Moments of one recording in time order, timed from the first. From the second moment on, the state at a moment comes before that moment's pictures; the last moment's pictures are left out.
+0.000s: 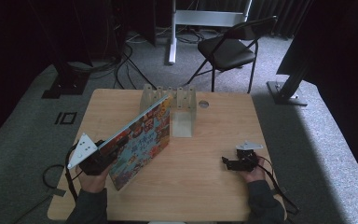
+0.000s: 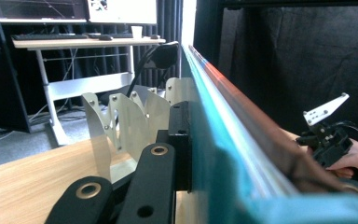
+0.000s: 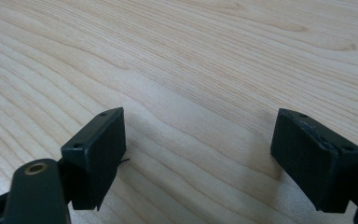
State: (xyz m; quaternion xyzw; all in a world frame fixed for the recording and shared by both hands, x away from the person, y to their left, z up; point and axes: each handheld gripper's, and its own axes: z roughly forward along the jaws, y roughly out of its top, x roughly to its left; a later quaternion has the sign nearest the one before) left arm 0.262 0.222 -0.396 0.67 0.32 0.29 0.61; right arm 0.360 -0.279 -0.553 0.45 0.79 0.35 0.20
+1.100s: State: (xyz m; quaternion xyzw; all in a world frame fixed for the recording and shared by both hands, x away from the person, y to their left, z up) left arm 0.270 0.224 -0.392 0.66 0.34 0.31 0.59; right arm 0.360 -0.279 -0.553 0.45 0.79 0.35 0.20
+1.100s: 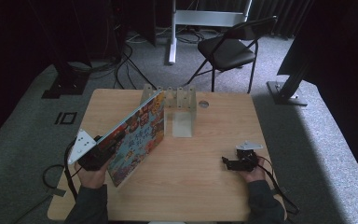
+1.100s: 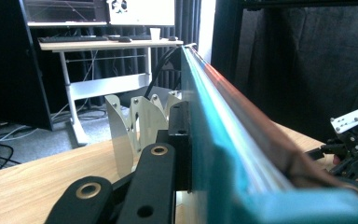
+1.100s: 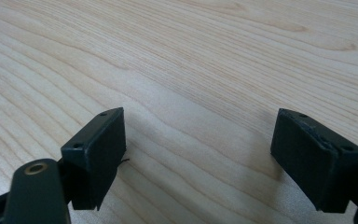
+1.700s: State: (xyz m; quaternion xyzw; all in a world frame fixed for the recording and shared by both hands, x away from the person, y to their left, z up) left arm 0.277 0.222 -0.393 0.65 0.35 0.33 0.58; right arm 0.360 -0.279 -0.553 0.45 0.79 0.35 0.20
